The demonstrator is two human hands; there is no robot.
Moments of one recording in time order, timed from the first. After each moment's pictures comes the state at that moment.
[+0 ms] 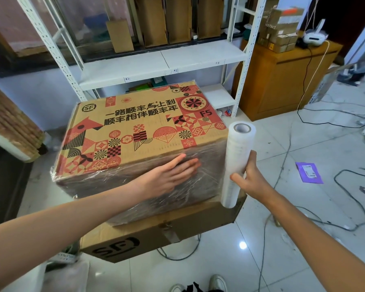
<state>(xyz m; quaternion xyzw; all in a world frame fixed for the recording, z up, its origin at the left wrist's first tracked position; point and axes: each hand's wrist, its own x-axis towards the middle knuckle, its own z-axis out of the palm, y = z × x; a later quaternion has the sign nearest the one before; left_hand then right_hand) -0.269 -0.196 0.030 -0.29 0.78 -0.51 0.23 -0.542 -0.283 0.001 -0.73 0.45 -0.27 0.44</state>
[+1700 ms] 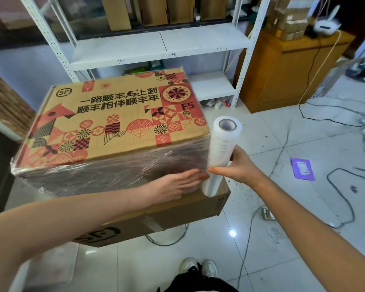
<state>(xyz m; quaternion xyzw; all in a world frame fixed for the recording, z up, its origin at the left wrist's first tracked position) -0.345 -0.216 -0.021 -0.31 0.85 -0.33 0.26 -0.556 -0.327 0.011 -0.74 0.38 -0.24 0.51</state>
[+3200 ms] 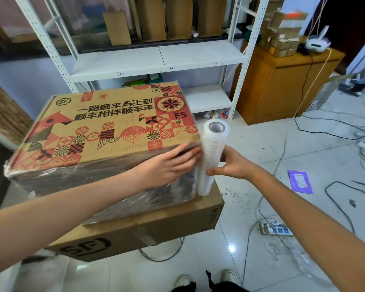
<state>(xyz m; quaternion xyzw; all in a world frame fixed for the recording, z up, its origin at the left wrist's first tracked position) -0.333 -0.262 0.035 -0.32 0.79 -0.50 0.18 -0.558 -0.377 0.023 -0.79 0.33 -0.14 0.50</state>
